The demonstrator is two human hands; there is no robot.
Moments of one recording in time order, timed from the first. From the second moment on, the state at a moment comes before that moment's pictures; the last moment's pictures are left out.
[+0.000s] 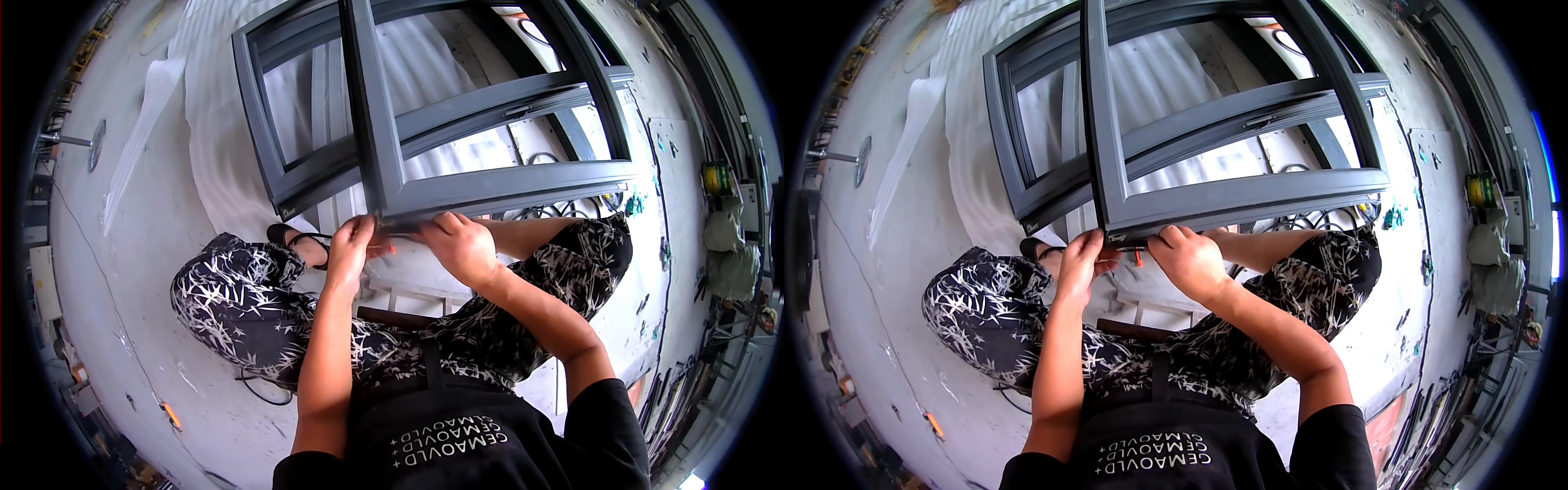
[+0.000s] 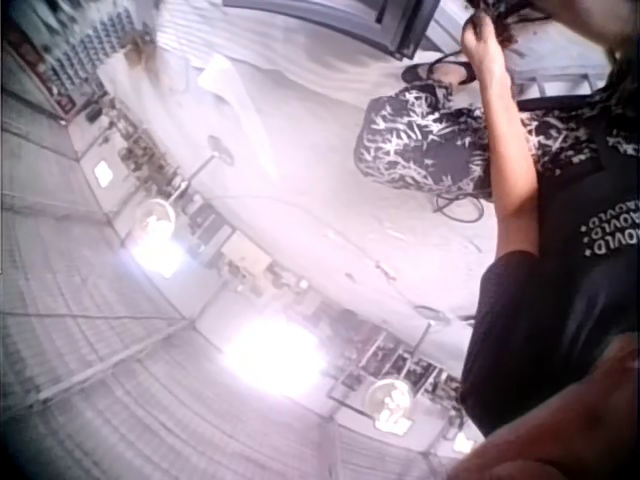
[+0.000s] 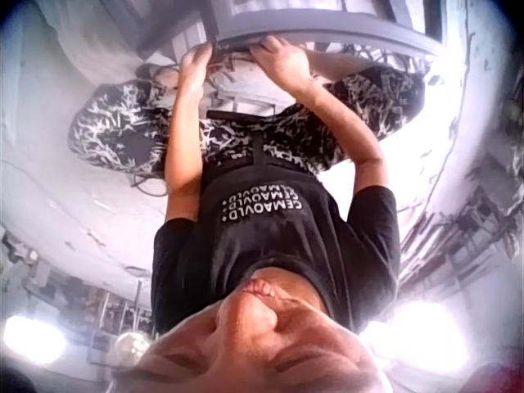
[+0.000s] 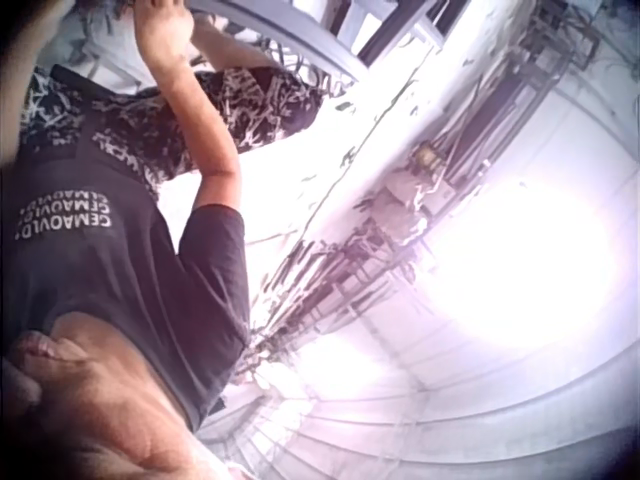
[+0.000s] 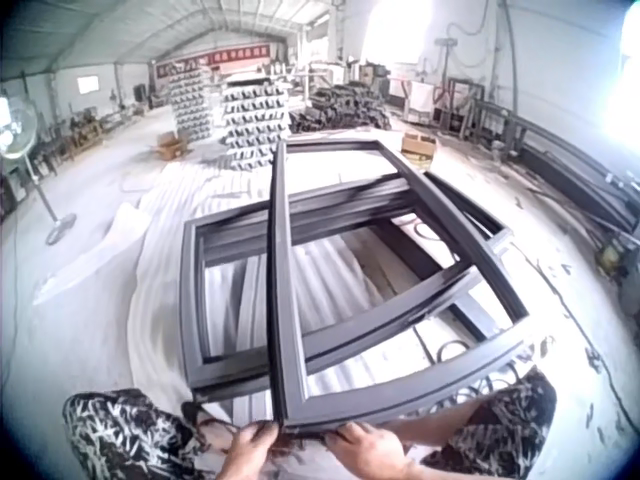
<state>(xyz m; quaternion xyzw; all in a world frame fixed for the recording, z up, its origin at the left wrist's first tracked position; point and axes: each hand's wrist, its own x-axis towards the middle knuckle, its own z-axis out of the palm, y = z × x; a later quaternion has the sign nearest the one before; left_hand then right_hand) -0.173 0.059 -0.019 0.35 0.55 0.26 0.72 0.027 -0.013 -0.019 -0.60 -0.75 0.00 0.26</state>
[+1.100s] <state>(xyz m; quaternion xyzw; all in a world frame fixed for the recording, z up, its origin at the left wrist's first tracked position) -0.138 0.023 -0.045 0.14 0.42 0.36 0.82 0.021 -0.008 -0.020 -0.61 -0.75 0.00 0.27</state>
